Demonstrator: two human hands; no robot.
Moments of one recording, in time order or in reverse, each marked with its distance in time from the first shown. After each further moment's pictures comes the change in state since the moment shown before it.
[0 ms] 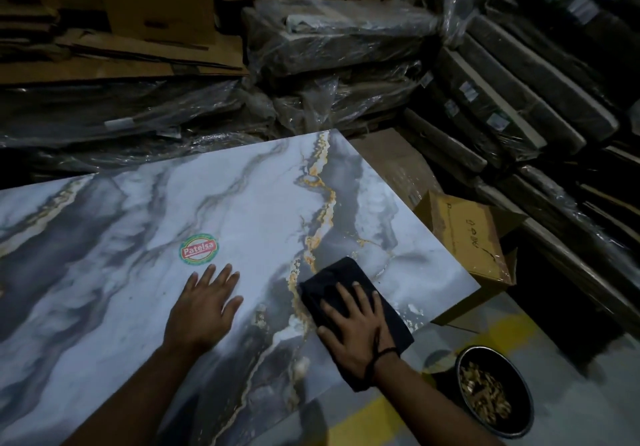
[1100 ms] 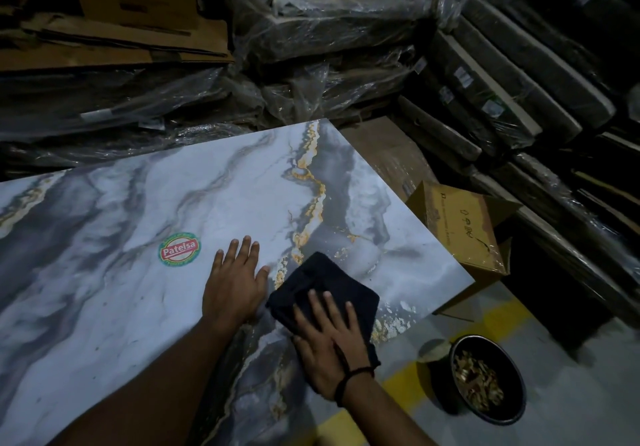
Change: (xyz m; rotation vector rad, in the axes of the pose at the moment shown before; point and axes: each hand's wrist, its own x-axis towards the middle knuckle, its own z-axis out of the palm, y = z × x) left_hand 0.062 0.066 0.019 0.053 0.021 -0.060; right_hand -0.005 -0.030 0.015 0.060 0.028 -0.066
